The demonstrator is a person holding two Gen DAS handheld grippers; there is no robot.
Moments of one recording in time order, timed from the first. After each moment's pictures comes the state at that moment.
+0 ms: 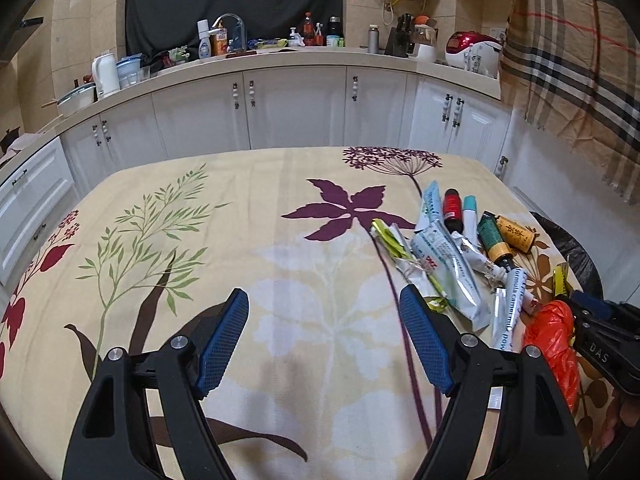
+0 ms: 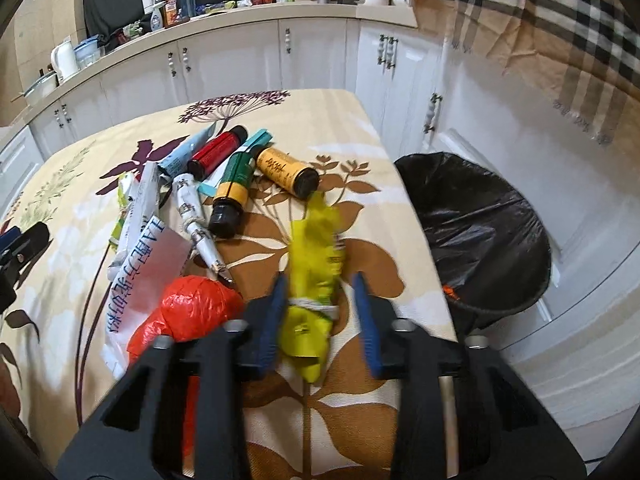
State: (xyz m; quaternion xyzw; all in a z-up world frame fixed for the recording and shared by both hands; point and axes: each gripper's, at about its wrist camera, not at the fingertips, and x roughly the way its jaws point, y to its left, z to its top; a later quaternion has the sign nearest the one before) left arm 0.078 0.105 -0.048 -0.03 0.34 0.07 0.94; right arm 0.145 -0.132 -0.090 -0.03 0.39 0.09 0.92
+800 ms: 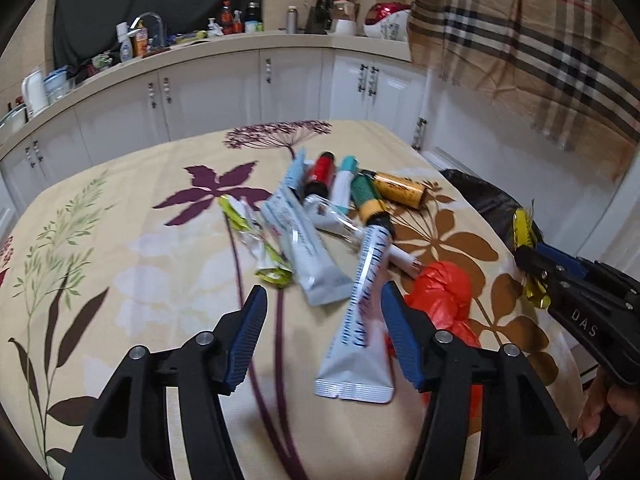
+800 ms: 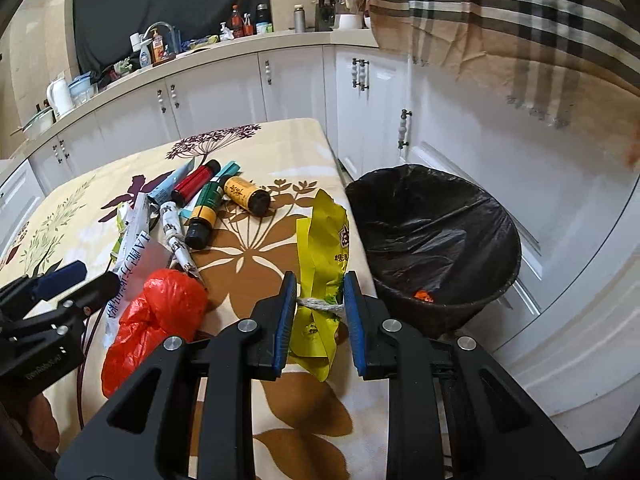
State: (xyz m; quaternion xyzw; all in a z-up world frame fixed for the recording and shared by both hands) left arm 0.084 0.021 -0.062 -0.01 0.38 -0.06 0.92; right arm 0.115 -0.180 -0.074 0.00 0.34 0.07 0.94
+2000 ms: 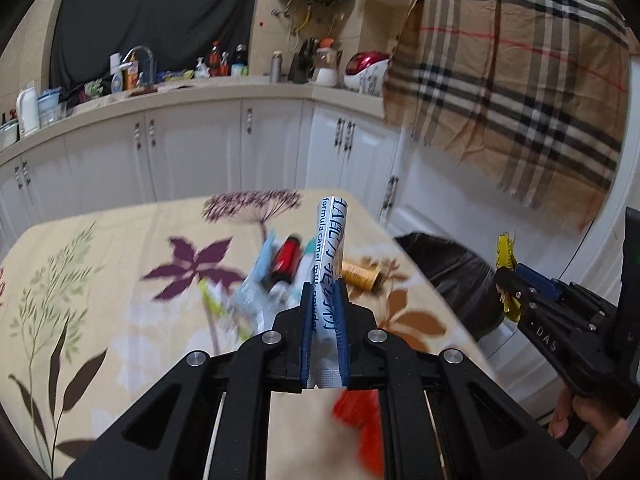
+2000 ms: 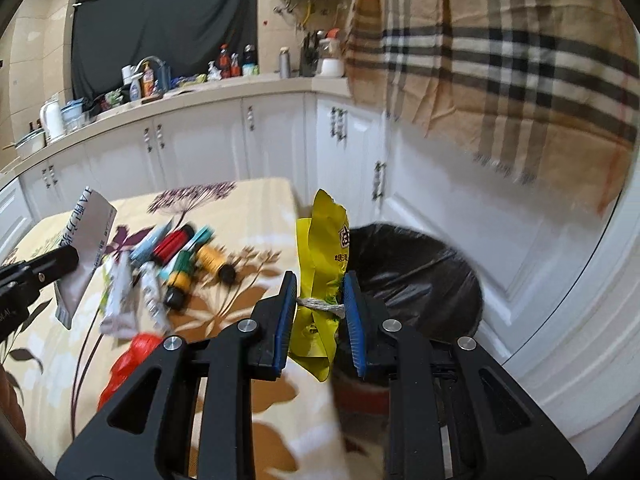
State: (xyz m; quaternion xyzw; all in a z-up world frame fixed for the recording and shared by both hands) left arm 0.092 0.009 -0.004 -0.03 0.29 -0.09 0.95; right arm 0.120 -0.202 -0.032 -0.01 0.25 0.03 0.97
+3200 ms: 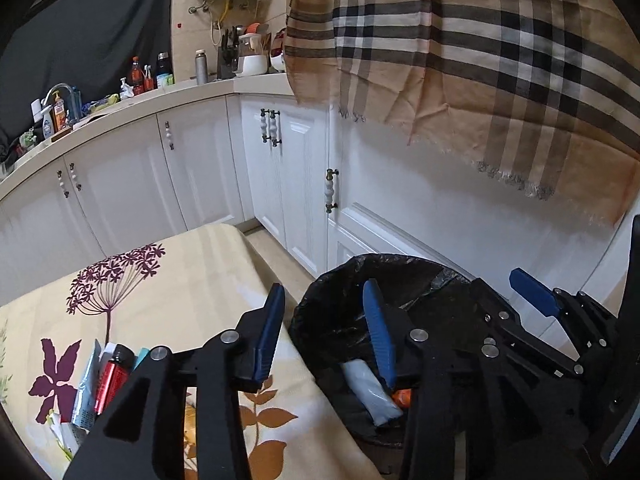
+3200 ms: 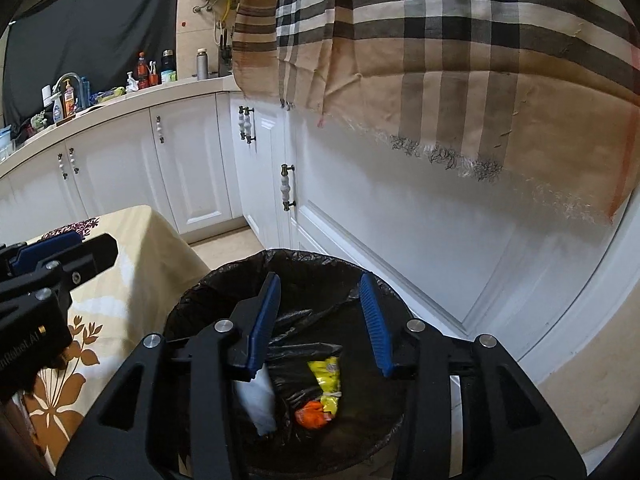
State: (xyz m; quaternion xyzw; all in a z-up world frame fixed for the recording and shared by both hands) left arm 0.228 -0.142 -0.028 0.05 0.31 -0.15 0.94; right arm 0.236 -0.299 -0.070 0.02 0.26 -0.08 0.96
